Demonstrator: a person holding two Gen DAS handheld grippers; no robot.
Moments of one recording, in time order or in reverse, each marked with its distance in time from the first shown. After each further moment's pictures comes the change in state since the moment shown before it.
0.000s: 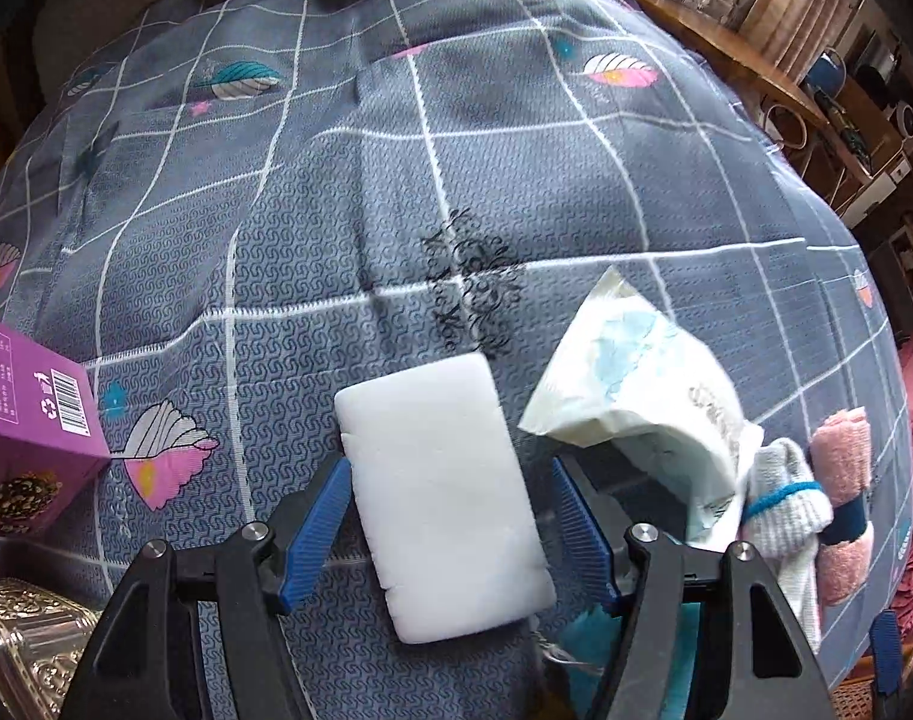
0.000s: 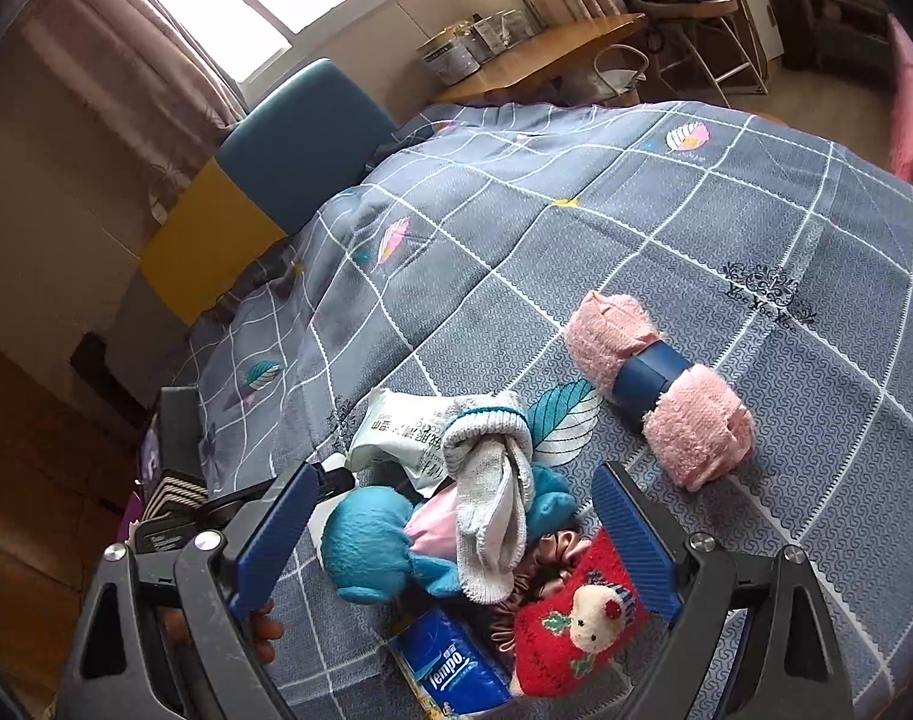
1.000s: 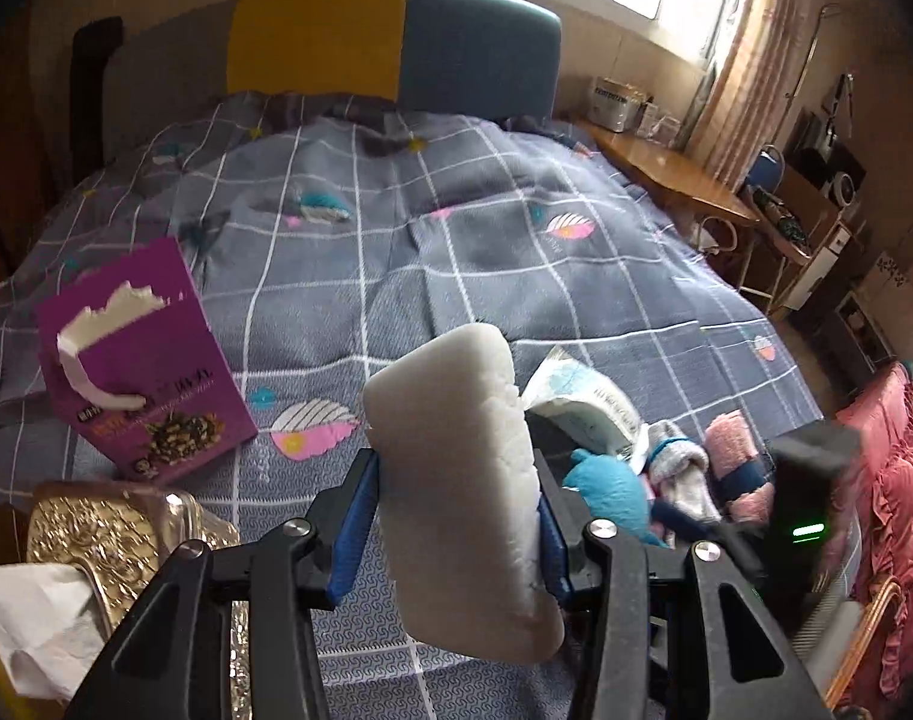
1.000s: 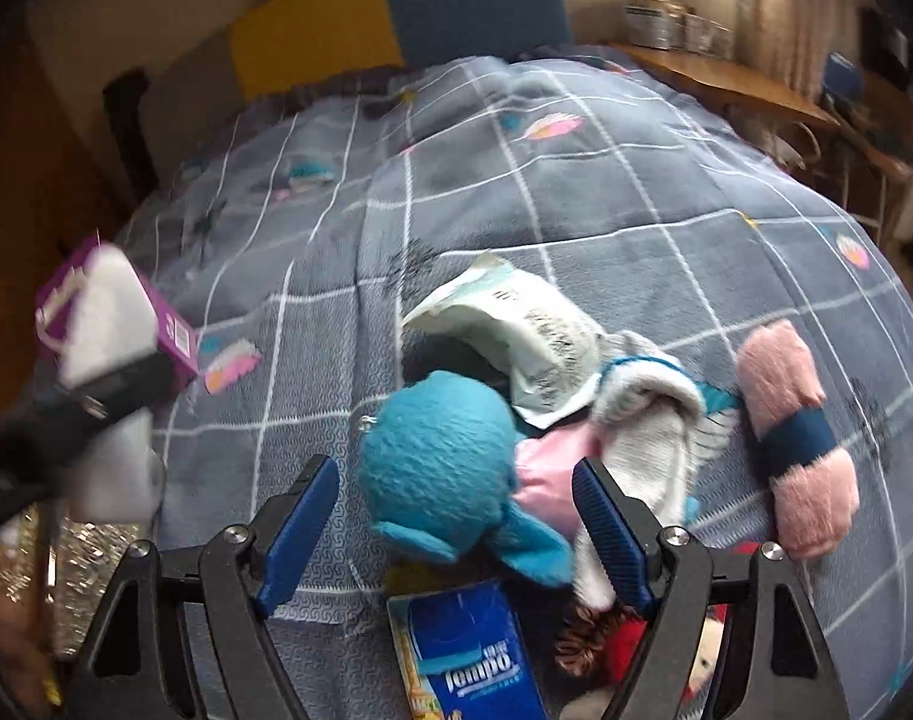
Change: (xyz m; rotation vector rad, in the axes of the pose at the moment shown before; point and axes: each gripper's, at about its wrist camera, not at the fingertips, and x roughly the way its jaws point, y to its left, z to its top) left arm -0.143 0.046 -0.074 -0.013 -0.340 -0.103; right arm 0.084 0.092 -0.055 -0.593 0.244 -0.130
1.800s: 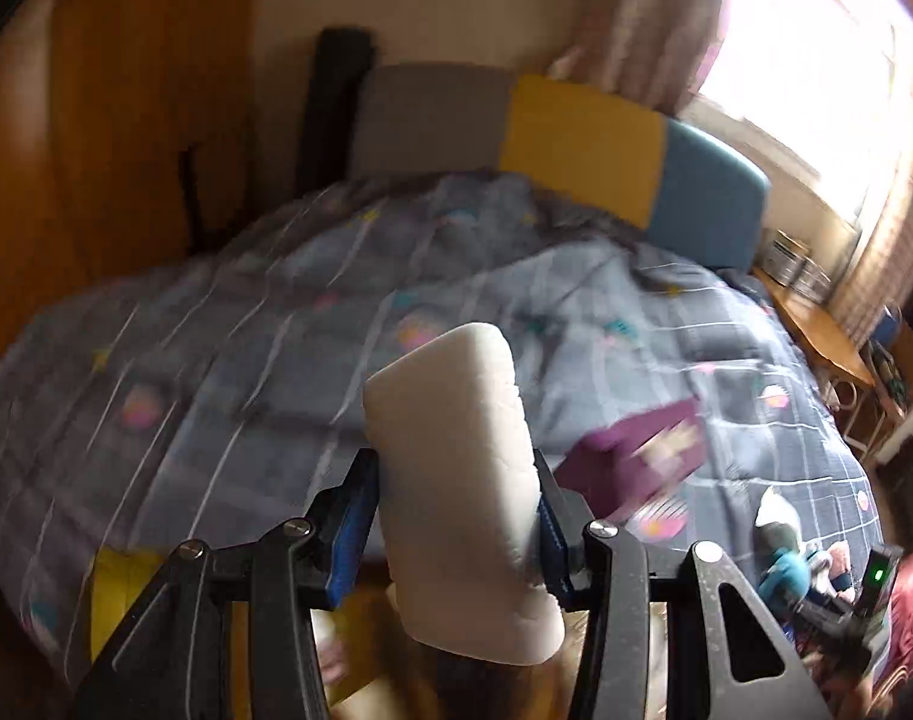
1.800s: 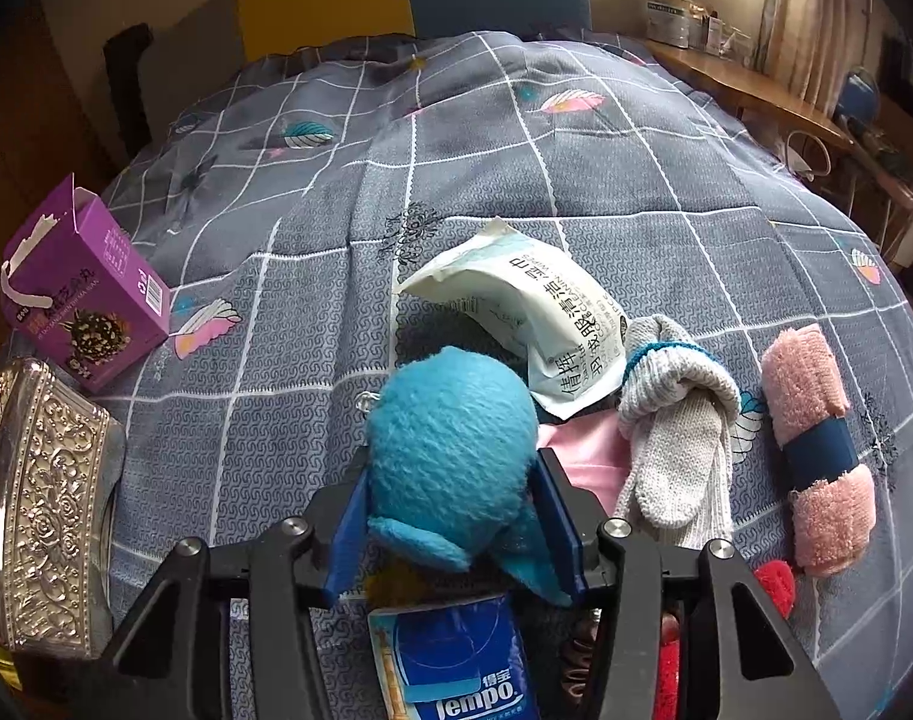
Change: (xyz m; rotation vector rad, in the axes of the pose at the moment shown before) left arm -0.138 0.288 -0.027 -0.317 -0.174 0.268; right arm 0.013 0.002 -0.004 -0.034 0.014 -0.029
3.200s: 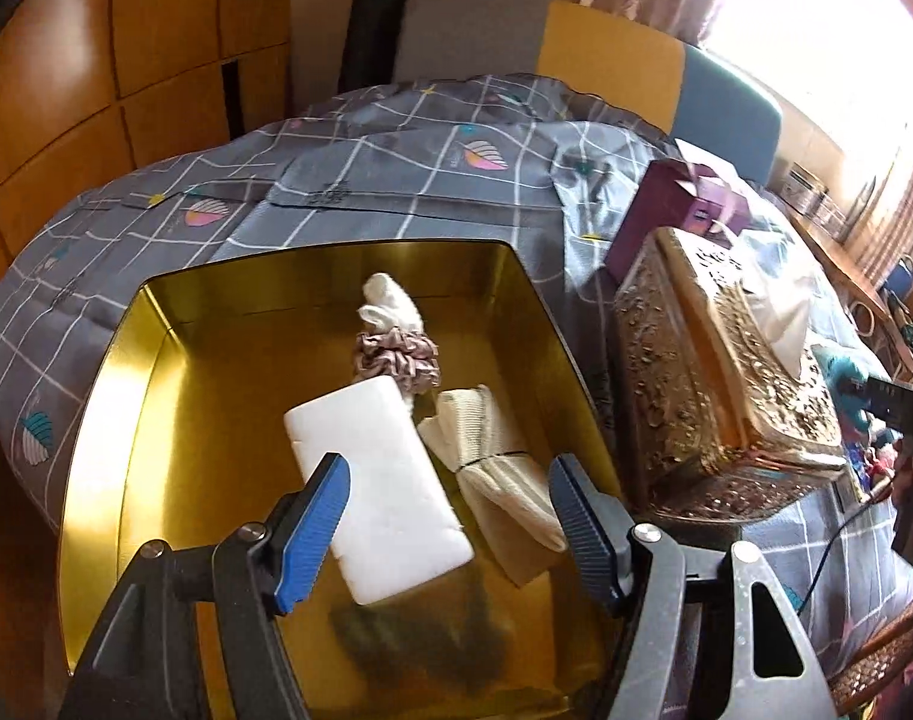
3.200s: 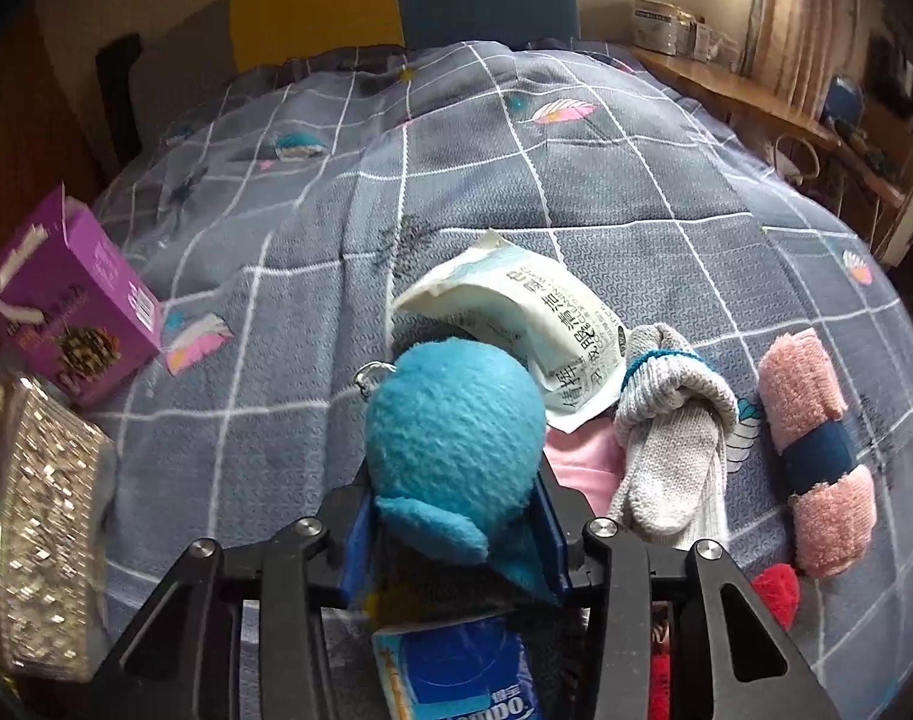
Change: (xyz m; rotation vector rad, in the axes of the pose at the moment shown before) left arm -0.022 0.042 -0.175 0.021 0.113 0.035; right arm -0.003 -0.002 0.007 0.069 -0.032 0.036
